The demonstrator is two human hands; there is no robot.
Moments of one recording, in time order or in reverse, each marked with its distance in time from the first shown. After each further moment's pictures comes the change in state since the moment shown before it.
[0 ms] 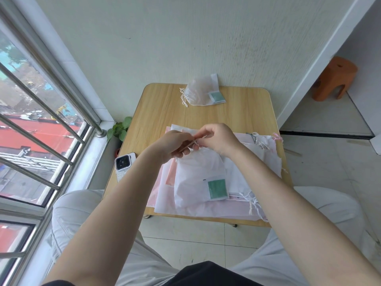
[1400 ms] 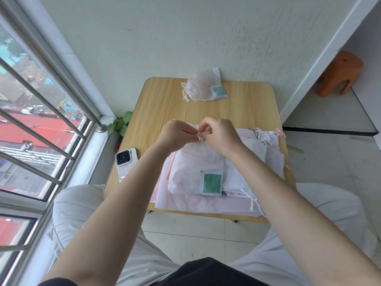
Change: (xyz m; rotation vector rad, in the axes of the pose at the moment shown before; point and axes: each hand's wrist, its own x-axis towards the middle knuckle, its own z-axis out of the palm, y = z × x) left_hand -0.005 0.003 0.008 0.353 0.312 0.185; right_hand -0.001 0.001 0.008 -0.395 0.161 -0.125
